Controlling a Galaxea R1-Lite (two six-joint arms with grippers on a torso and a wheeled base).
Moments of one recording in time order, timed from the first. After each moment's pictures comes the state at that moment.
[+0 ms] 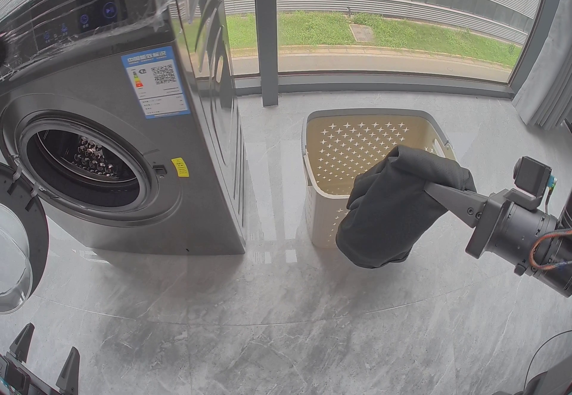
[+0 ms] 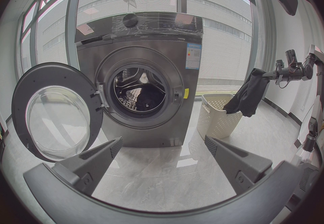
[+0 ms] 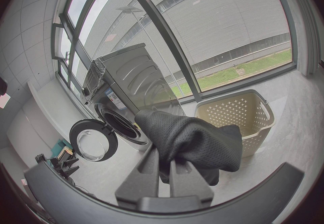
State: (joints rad) left arm 0.00 0.02 -0.02 0.01 -0.02 -0.01; right arm 0.70 1.30 -0.52 -0.76 -0.08 0.32
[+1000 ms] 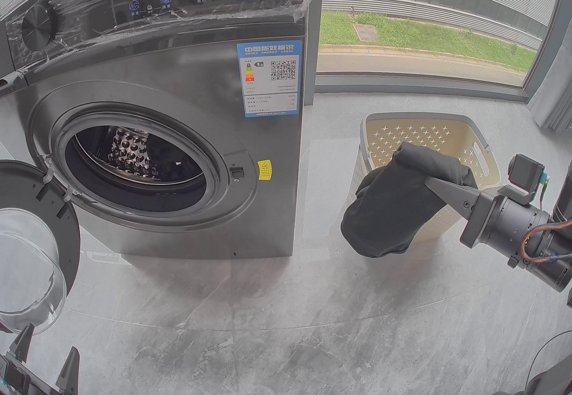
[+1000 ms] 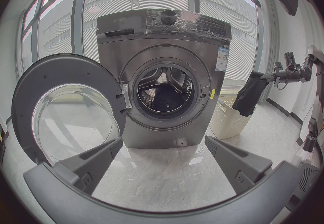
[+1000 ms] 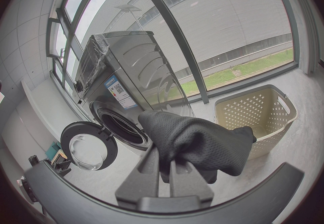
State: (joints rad) left arm 0.00 0.02 -0.02 0.01 -0.02 -0.01; right arm 0.65 1.34 -0.51 -0.82 -0.08 0.31
